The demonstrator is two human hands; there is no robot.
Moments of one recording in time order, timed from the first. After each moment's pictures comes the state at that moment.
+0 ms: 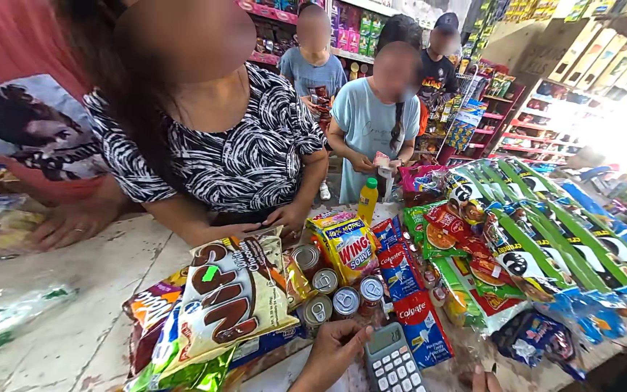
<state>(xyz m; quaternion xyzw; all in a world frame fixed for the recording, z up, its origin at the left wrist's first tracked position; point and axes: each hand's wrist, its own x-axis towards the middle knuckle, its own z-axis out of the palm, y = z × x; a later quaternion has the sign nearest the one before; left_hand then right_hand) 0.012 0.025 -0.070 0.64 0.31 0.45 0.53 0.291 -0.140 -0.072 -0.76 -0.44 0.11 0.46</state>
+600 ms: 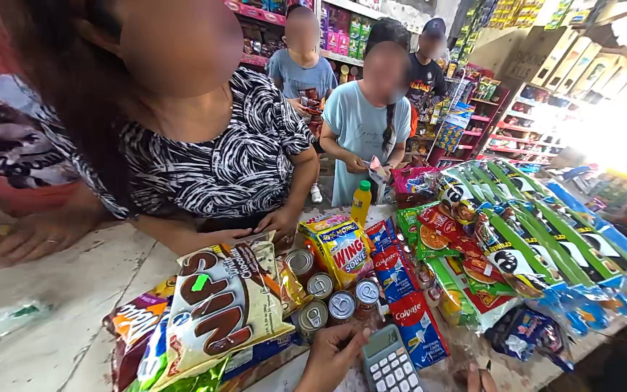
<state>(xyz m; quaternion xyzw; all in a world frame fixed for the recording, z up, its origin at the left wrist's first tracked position) 0.012 0.018 -0.059 0.63 0.34 0.44 0.54 0.290 -0.141 -0.082 -0.77 -0.44 0.08 0.46</state>
